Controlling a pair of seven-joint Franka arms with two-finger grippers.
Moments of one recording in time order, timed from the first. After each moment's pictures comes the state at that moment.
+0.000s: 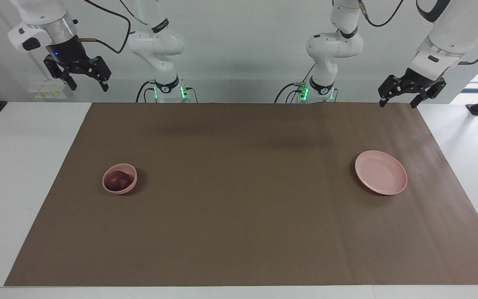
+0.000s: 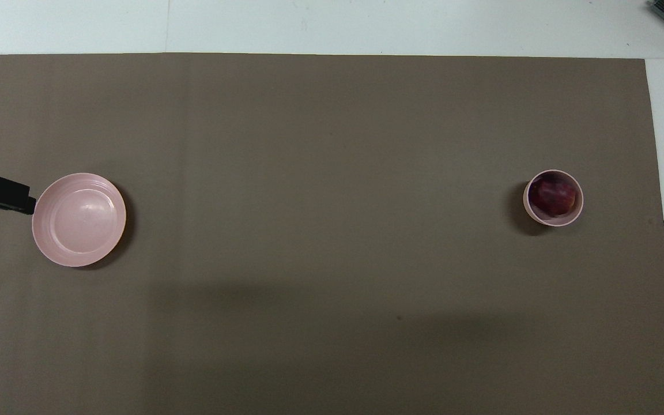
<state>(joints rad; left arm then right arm) 0.00 -0.01 -0.04 -1.51 -0.01 1.44 0.06 0.00 -0.13 -0.11 -1.61 -0.02 1.47 -0.05</state>
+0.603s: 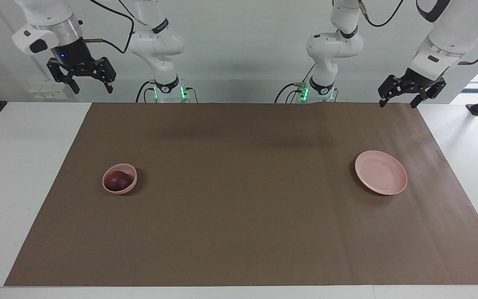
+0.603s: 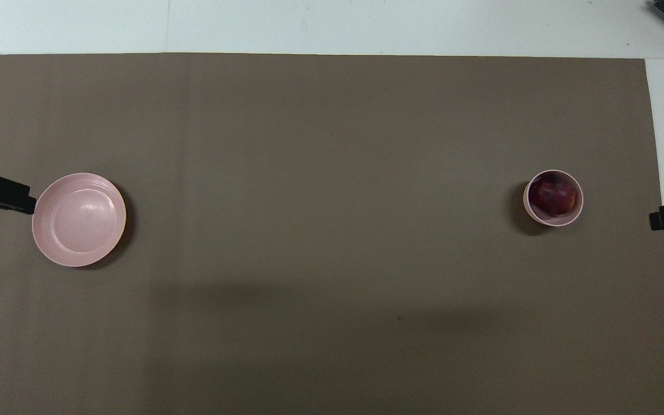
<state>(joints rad) 0.00 -0.01 -0.04 -1.51 -0.01 1.44 0.06 0.03 -0.11 -0.09 -1.59 -0.03 1.48 -0.11</state>
